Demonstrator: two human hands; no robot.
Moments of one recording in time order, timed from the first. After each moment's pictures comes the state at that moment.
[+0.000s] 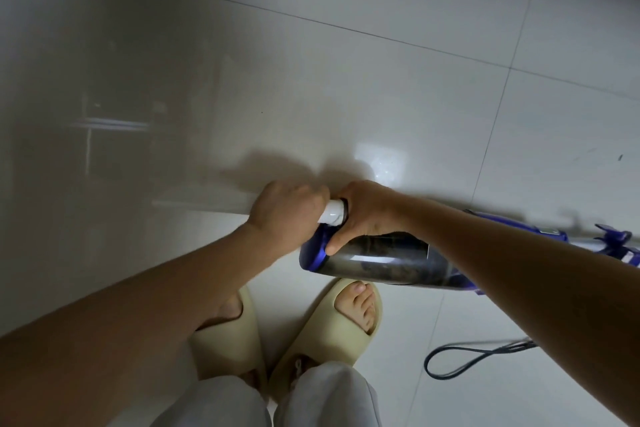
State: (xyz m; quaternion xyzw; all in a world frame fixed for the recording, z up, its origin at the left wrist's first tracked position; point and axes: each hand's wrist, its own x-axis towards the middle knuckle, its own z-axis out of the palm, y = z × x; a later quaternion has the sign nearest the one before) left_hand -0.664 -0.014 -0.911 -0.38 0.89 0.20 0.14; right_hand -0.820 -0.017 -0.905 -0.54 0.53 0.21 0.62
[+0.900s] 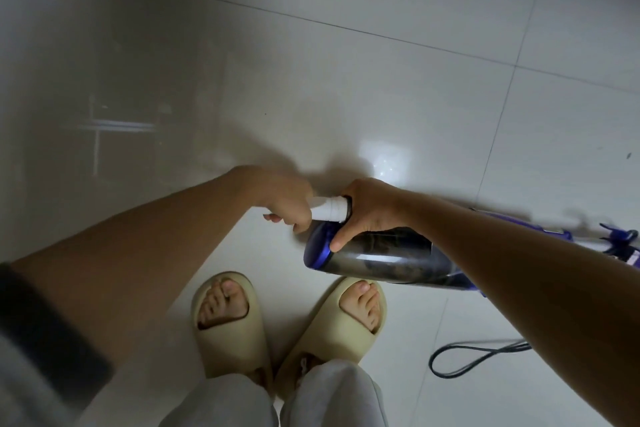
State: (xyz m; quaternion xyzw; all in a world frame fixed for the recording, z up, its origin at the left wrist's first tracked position) left_hand -0.659 -0.066 -0.924 -0.35 0.61 0.53 0.48; right_hand -0.821 -0.019 -0.913 -0.51 0.53 0.22 0.63
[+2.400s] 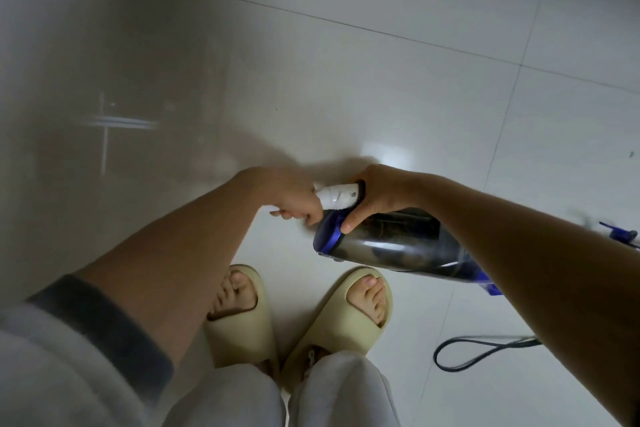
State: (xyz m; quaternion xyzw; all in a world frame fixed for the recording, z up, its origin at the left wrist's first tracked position) left_hand -0.649 -0.061 -0.919 -0.40 0.54 0.61 0.42; right_hand -0.826 -0.029 -0.919 -0.50 0.54 0.24 0.64
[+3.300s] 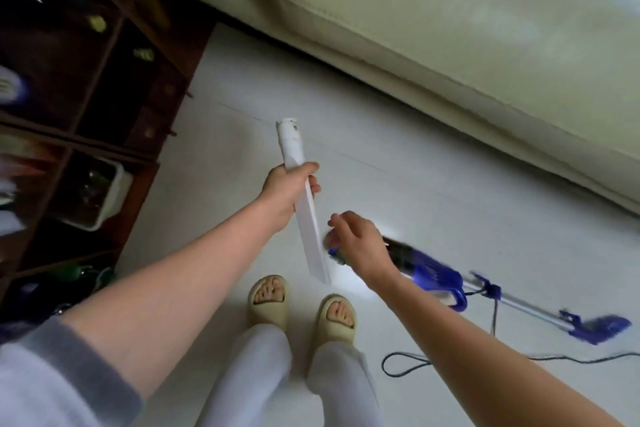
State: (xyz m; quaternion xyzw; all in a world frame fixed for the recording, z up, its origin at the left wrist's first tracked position) left_hand -0.592 -0.120 -0.596 -0.71 0.11 0.65 -0.24; right_hand -0.725 -0.039 -0.590 -0.37 0.70 -0.10 0.60
